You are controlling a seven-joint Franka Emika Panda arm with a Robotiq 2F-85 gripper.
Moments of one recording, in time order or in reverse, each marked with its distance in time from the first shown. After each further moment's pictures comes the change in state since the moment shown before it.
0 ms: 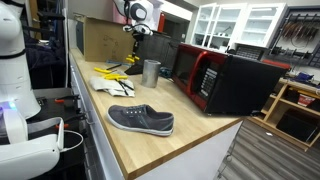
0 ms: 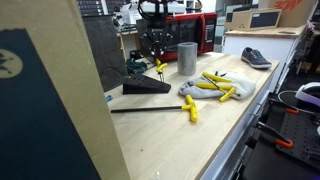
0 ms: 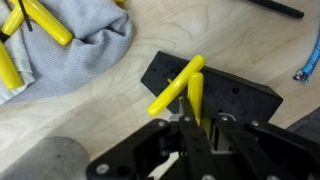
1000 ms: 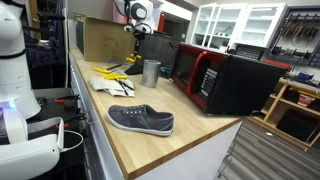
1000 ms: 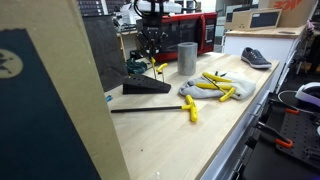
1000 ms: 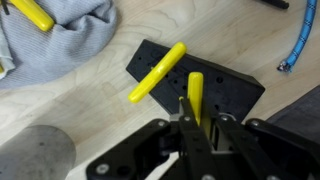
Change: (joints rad) arm 0.012 0.020 0.000 0.036 -0.011 0.036 0.000
